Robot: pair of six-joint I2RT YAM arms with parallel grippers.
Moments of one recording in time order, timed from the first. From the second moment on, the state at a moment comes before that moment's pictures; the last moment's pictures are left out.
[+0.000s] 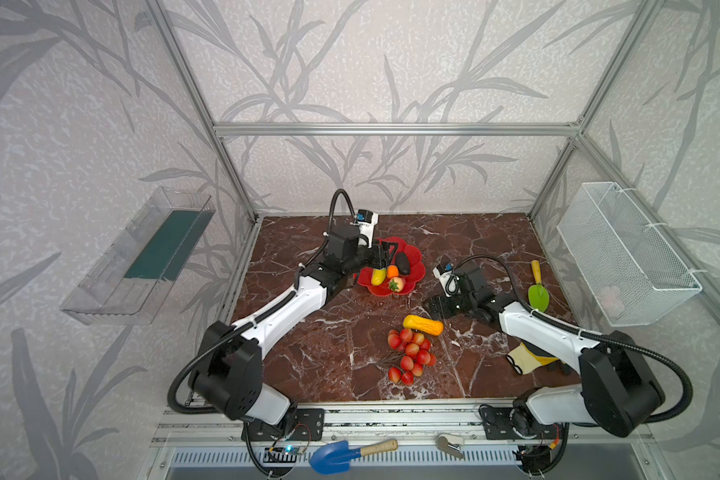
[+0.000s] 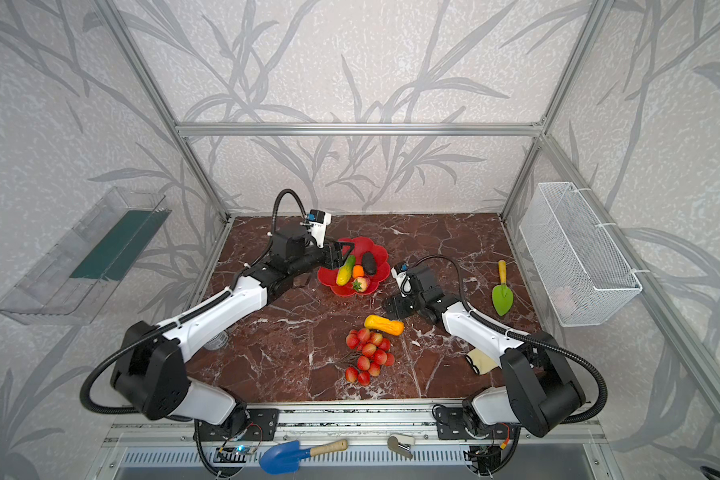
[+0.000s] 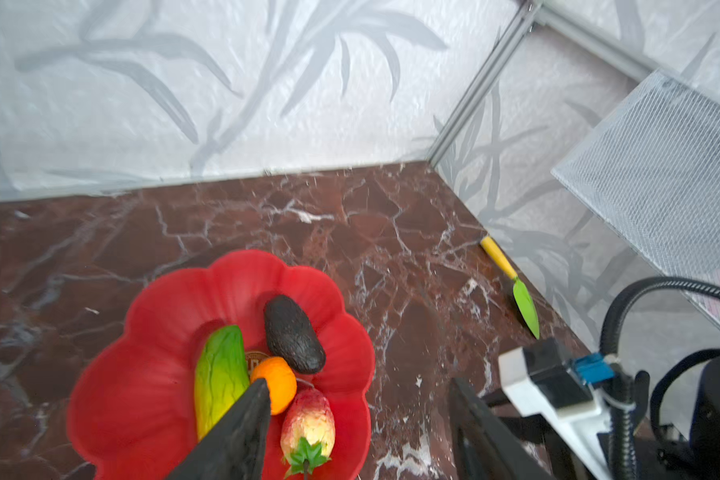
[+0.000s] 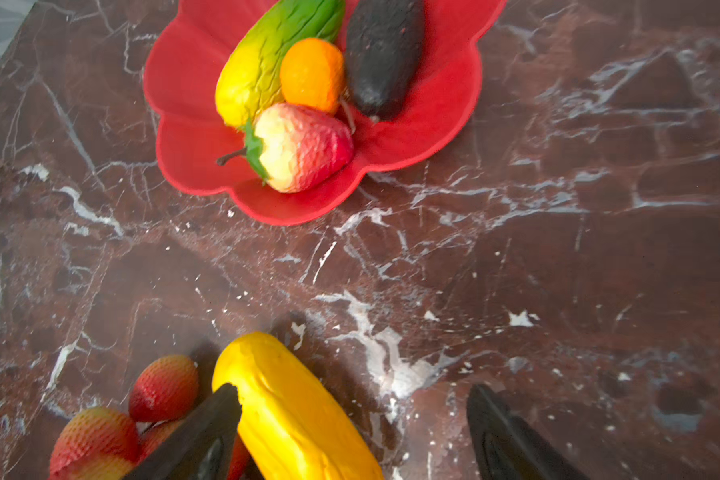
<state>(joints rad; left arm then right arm) -0.50 1.43 1.06 0.07 0.17 -0.34 0.52 1.39 0.75 -0.21 -0.20 0.17</state>
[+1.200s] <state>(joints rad) -0.37 1.10 0.68 0.14 -0.02 -0.47 0.64 1.58 0.85 -0.30 -0.01 0.19</state>
